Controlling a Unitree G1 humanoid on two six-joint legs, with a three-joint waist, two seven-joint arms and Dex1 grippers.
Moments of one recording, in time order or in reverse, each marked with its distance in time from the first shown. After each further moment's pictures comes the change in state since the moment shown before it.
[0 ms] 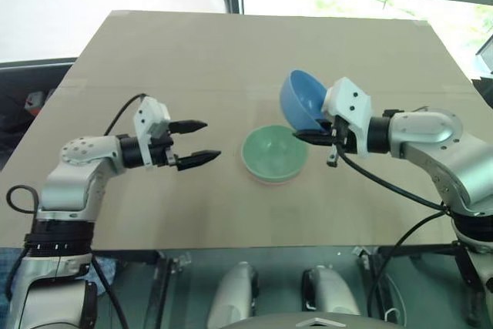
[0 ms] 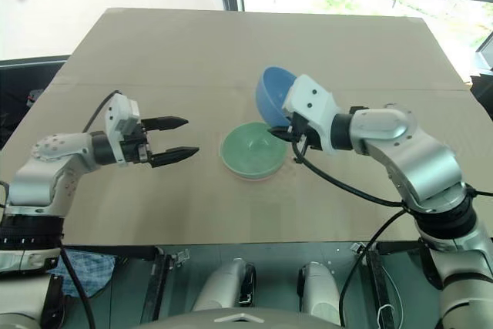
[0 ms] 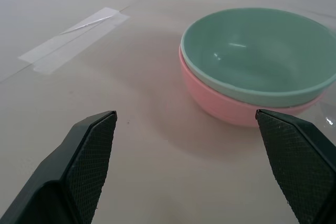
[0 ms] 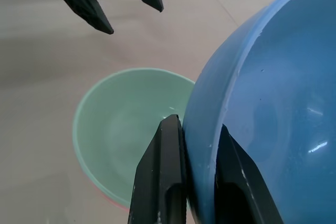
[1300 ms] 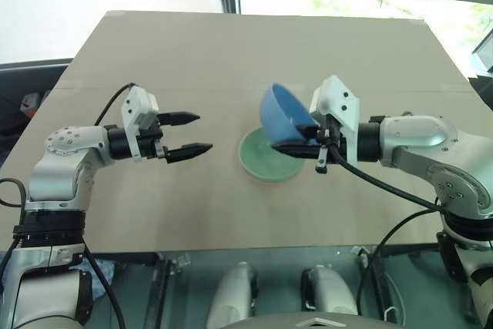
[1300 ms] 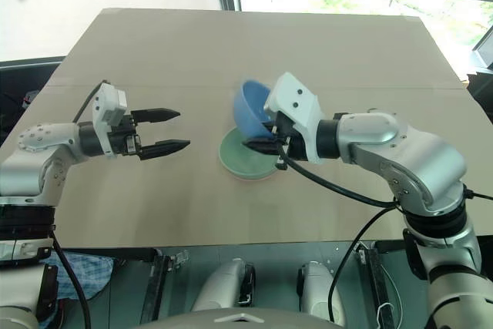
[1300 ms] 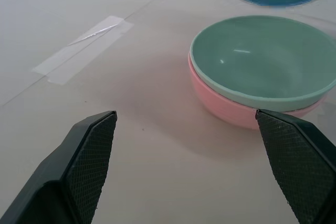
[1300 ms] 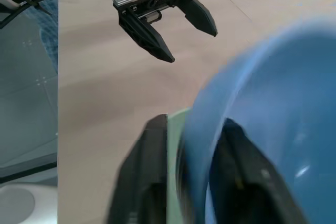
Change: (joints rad) left arm -0.063 0.022 -0.002 0.067 0.010 -0.009 -0.059; right arm -0.043 0.070 -0.097 -0.076 0.304 0.196 -0.129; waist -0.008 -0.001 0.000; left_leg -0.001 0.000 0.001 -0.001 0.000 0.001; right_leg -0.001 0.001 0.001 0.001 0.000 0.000
